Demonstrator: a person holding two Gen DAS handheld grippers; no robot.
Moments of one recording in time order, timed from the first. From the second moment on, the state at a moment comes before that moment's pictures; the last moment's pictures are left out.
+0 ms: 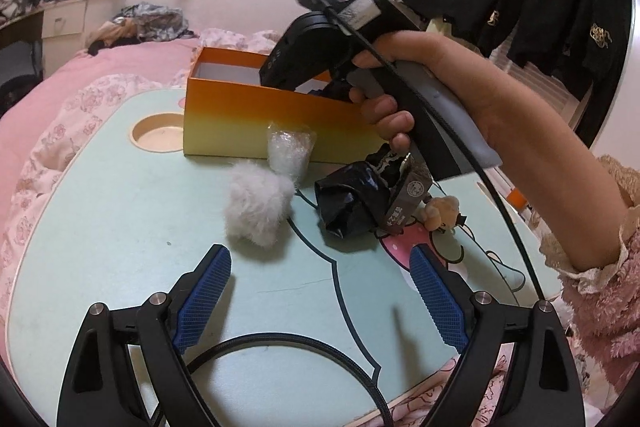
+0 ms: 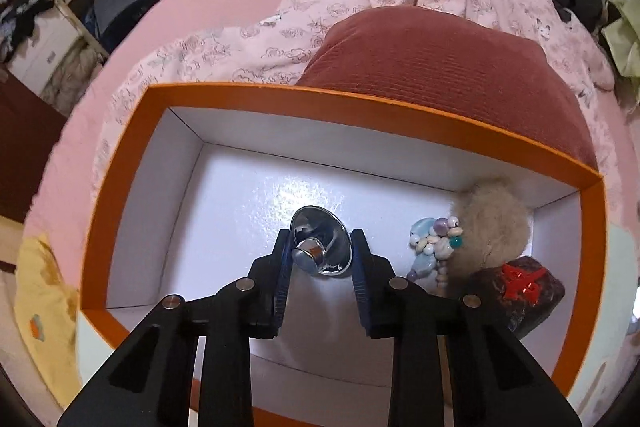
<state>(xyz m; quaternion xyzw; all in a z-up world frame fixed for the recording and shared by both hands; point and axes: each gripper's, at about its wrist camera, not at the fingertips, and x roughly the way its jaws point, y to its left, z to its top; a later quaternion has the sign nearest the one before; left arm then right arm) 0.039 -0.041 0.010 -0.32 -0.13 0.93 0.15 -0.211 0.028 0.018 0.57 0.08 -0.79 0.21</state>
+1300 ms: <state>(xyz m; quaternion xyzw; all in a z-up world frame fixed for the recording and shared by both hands) 0.034 -0.039 0.006 -0.35 -0.13 0.92 0.13 -0.056 0.179 0.053 0.42 -0.04 -0.88 0.24</state>
